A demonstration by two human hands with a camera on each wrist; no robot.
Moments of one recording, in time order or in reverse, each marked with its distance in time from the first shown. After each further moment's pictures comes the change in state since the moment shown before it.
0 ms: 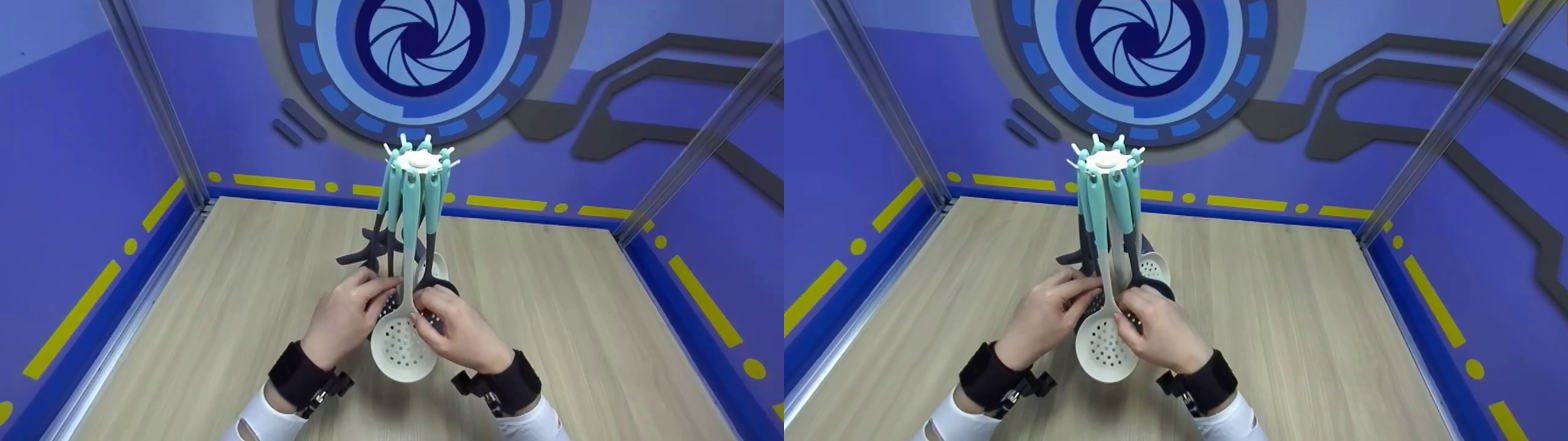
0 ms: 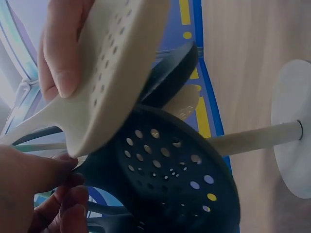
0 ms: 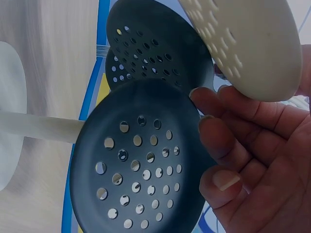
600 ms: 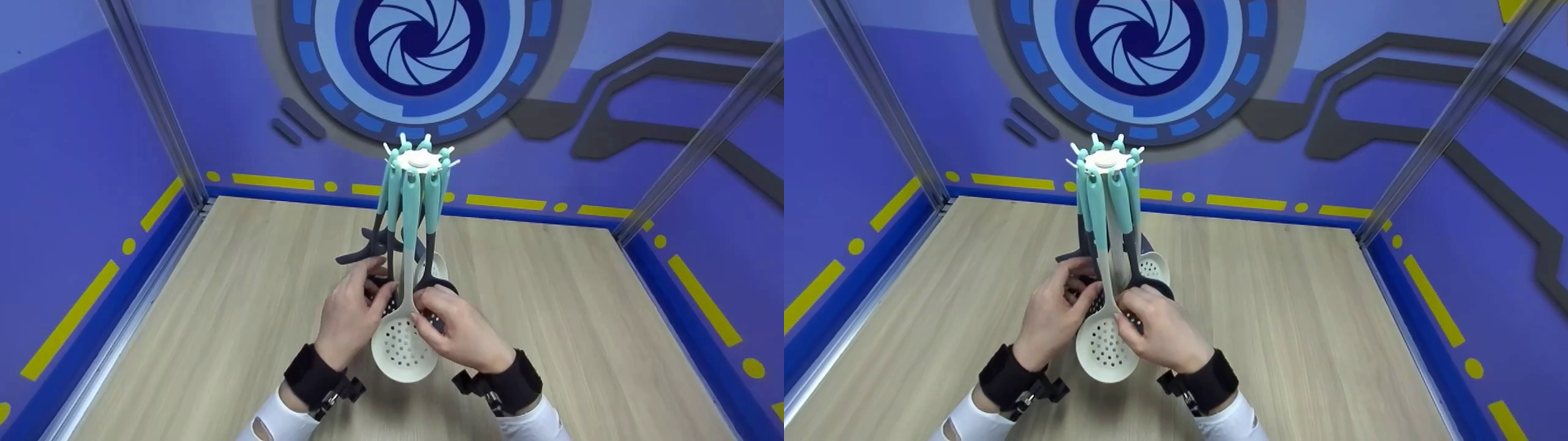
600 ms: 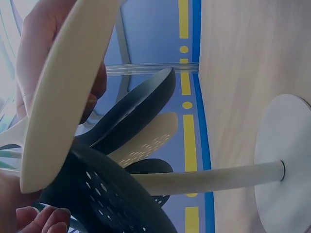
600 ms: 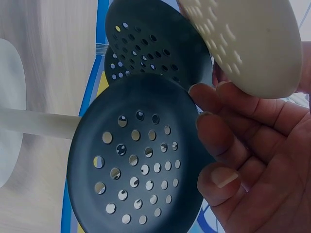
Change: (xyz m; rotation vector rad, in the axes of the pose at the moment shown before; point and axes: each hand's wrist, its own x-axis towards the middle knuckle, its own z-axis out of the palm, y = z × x) left_hand -0.001 -0.001 0.024 -0.136 0.132 -0.180; right_hand 0.000 0.001 -0.002 0.015 -0.016 0.006
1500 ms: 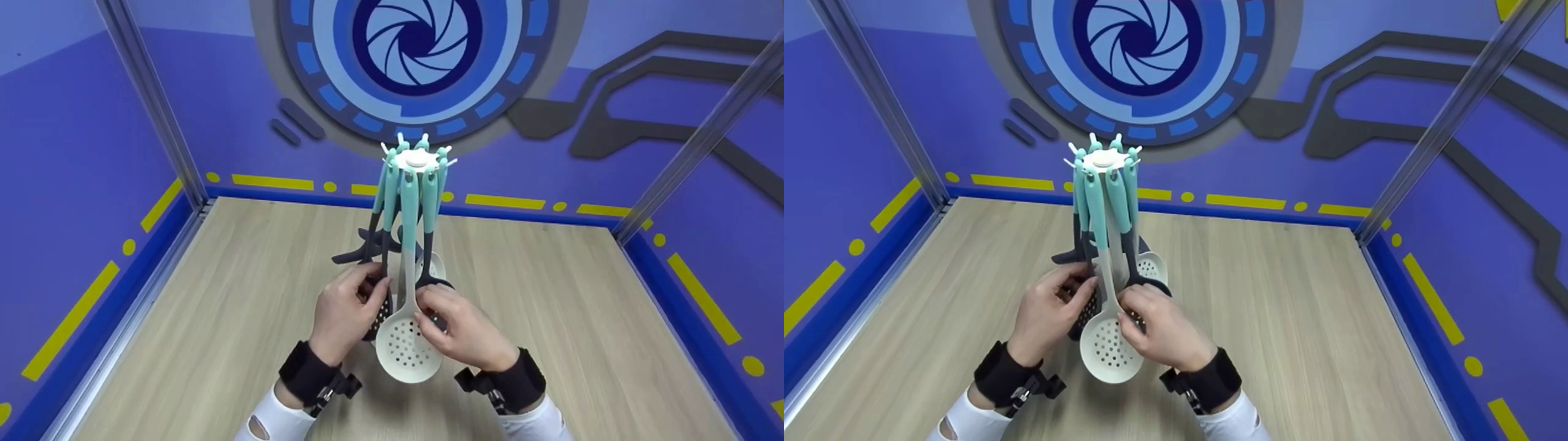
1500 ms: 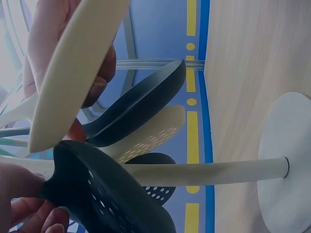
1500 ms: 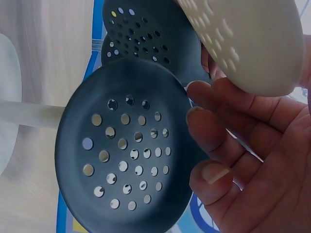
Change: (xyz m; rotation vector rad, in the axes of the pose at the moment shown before) left_hand 0.002 -0.005 -0.006 -0.018 0.013 -0.024; right_hand -0.003 -0.001 -0.008 0.012 -0.040 0.026
